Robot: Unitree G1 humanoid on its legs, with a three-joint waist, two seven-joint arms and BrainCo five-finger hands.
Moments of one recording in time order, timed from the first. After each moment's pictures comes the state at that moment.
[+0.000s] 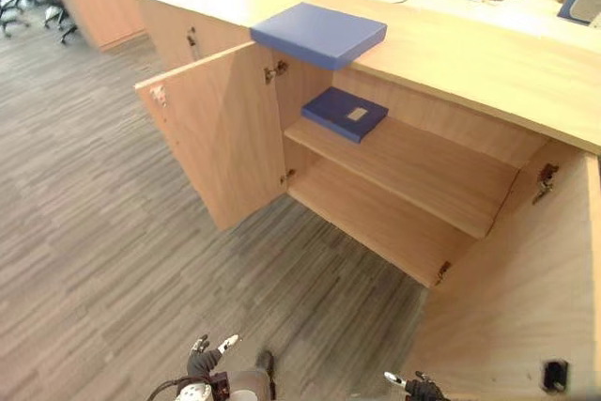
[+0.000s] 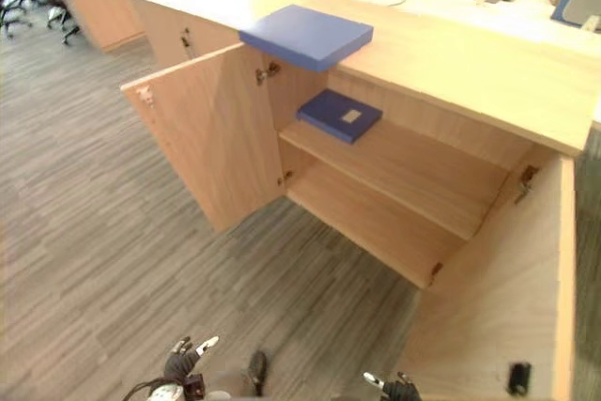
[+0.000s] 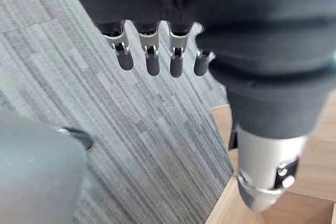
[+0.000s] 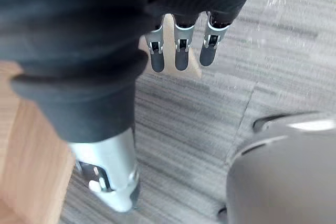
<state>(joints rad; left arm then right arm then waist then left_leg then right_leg) 0.09 0.07 0.05 1.01 -0.21 -0.18 0.17 0.03 -0.12 -0.19 1.21 0.22 -0.06 -0.10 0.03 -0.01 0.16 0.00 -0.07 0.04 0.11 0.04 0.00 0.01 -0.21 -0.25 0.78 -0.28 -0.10</state>
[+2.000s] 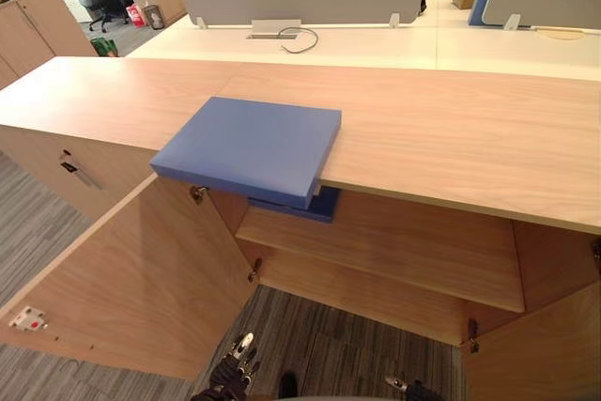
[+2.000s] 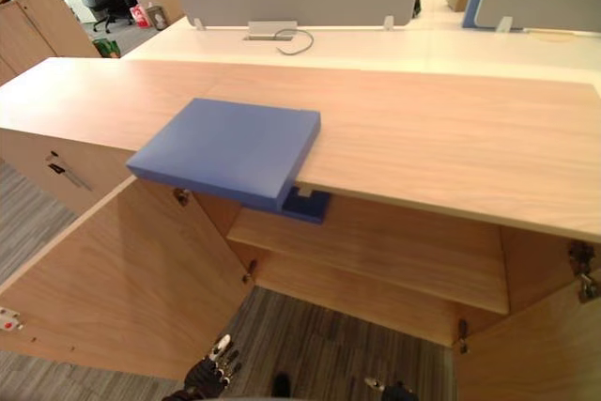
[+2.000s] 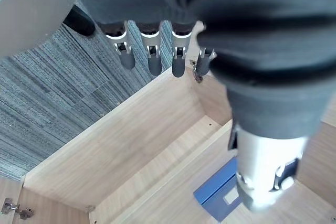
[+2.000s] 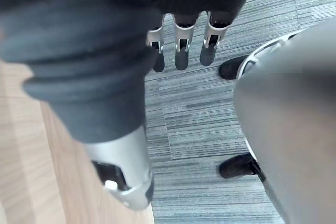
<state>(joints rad) 0.35 0.16 -0.23 0.48 -0.91 0.00 -0.03 -0.01 -0.11 -0.29 1.21 0.17 0.07 -0.04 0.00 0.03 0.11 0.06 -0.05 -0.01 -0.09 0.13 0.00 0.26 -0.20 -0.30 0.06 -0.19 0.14</state>
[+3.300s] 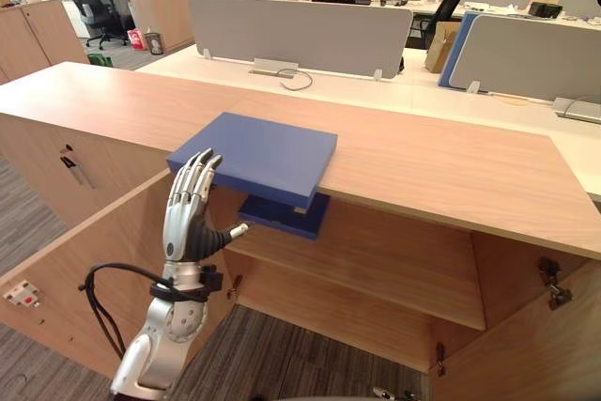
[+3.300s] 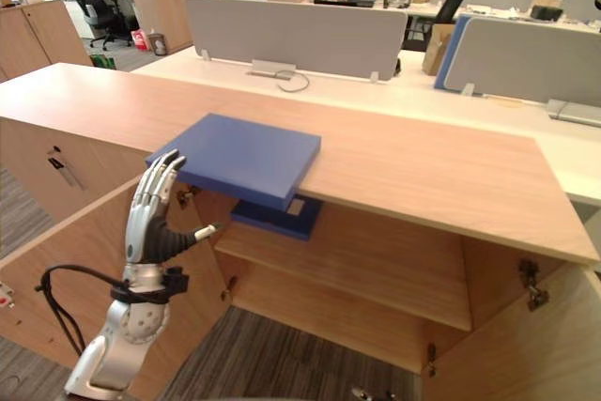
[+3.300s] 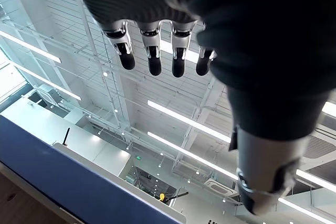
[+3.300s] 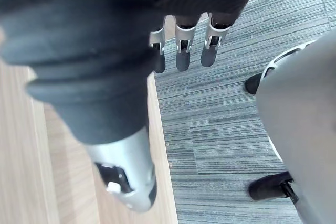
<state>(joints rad) 0.12 0.38 -0.12 -0.26 0.71 -0.20 0.50 0.05 -0.03 -0.24 1.25 0.22 -0.04 -0.10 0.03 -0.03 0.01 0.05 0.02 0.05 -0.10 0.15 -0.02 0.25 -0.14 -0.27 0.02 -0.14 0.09</state>
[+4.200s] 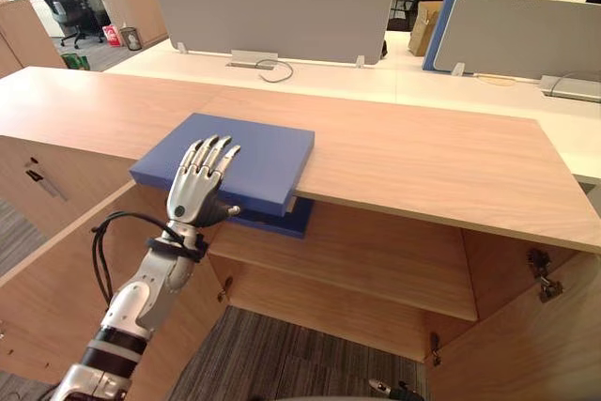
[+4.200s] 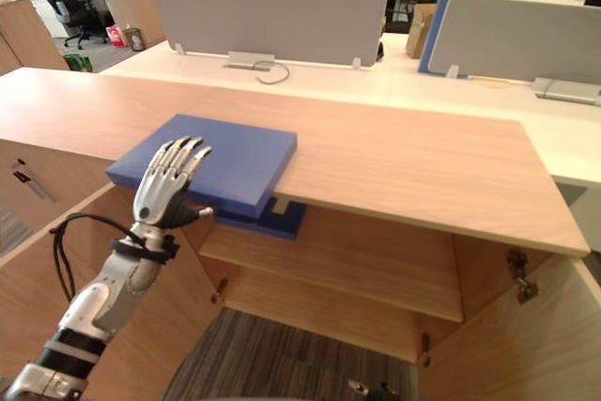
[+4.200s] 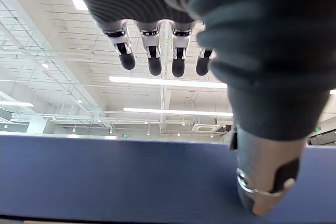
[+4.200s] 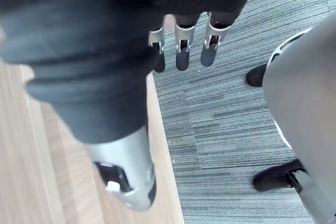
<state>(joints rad) -0.19 0.58 -0.22 0.05 0.91 -0.15 0.47 0.02 -0.04 -0.24 1.25 0.21 -0.04 -0.08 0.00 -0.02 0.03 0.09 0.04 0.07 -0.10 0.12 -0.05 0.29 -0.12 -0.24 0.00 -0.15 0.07</state>
